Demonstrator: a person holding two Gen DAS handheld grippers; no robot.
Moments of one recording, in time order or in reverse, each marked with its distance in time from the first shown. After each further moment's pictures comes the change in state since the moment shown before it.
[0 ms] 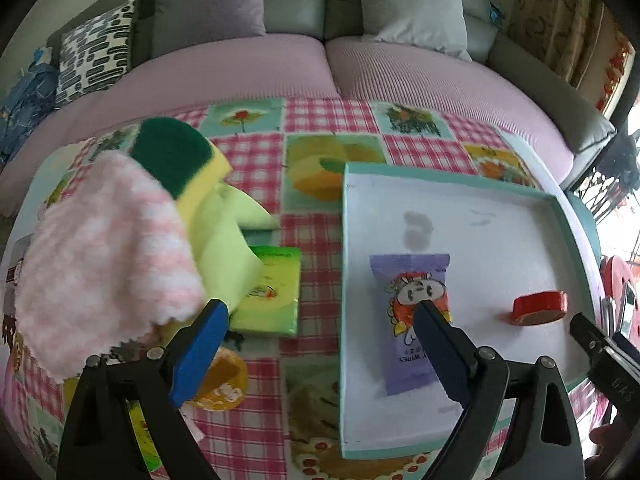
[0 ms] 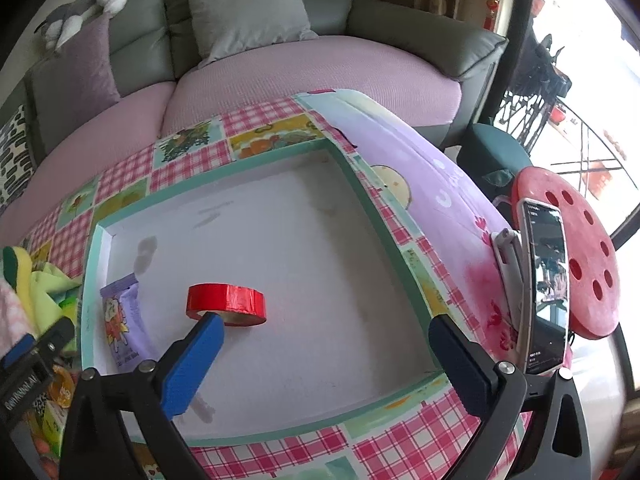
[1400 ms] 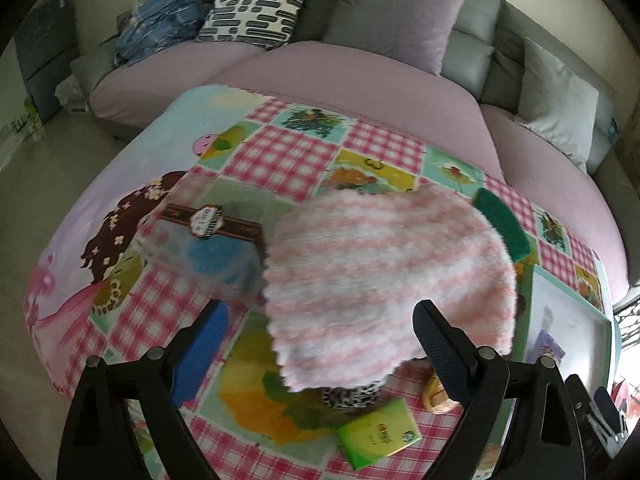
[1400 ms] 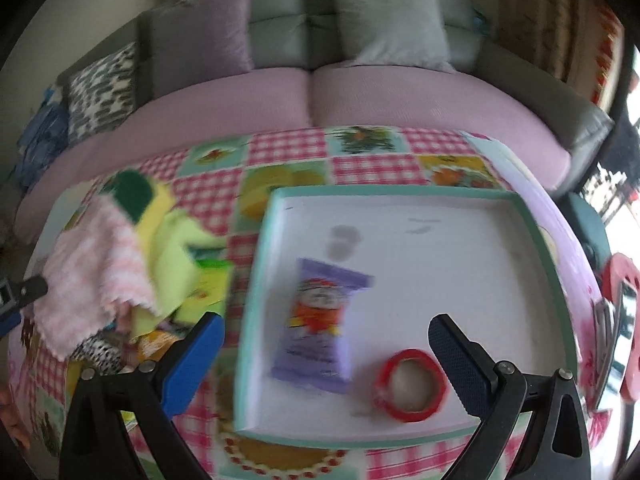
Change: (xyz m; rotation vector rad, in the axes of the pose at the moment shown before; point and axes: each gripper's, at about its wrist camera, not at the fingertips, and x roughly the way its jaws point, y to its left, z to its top) left arm -0.065 0.201 -0.010 -0.407 -0.017 0.200; right arm -0.032 0.142 -0.021 -0.268 -0.062 0.227
